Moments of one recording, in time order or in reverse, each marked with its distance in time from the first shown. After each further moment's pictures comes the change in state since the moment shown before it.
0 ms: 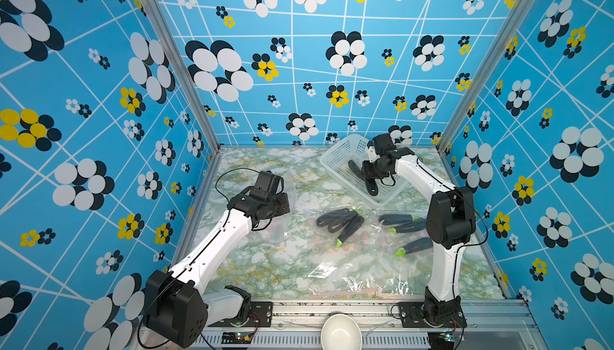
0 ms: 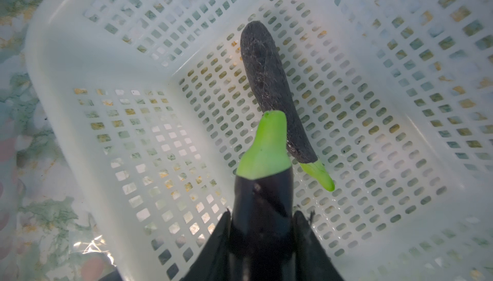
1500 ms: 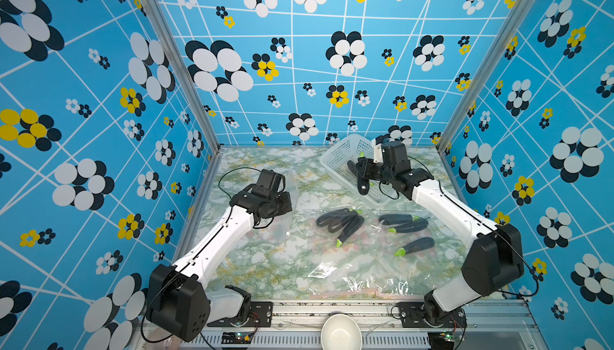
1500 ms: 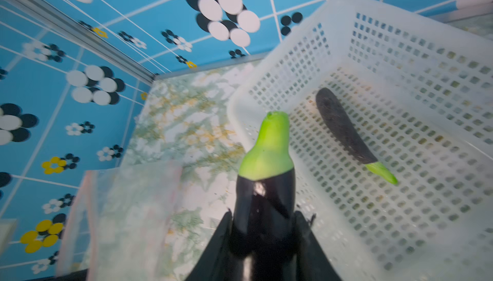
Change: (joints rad) left arm -0.001 0.036 0.021 0.005 0.060 -0.024; right arm 0.188 -0.504 -0.459 0.479 0.014 0.325
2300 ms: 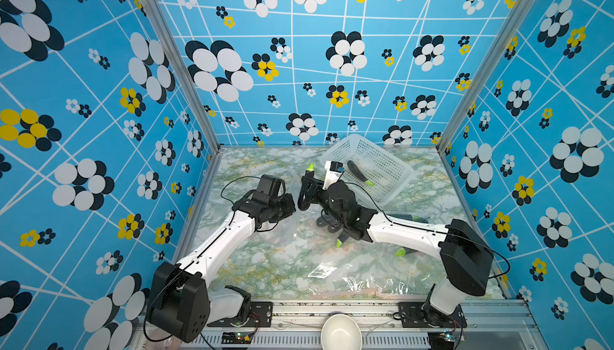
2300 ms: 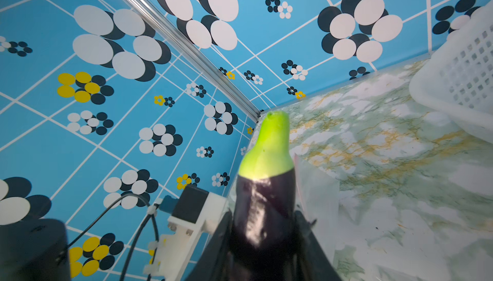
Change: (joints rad) left arm 0.009 -0.006 -0.116 0.180 0.147 -0.167; right arm 0.479 0.182 -0.150 0.707 0.417 0.271
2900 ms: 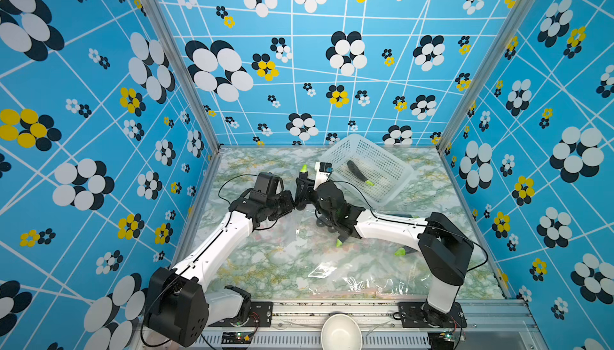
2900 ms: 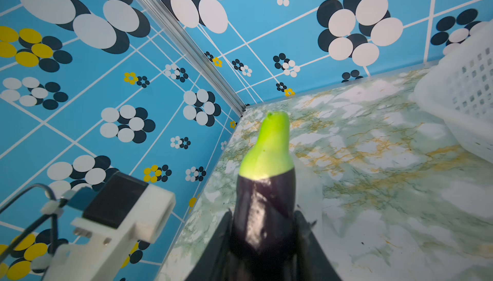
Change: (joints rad) left arm 0.012 -0.032 0.027 -0.005 0.014 -0.014; right arm 0.002 0.113 0.070 0.008 0.019 -0.135
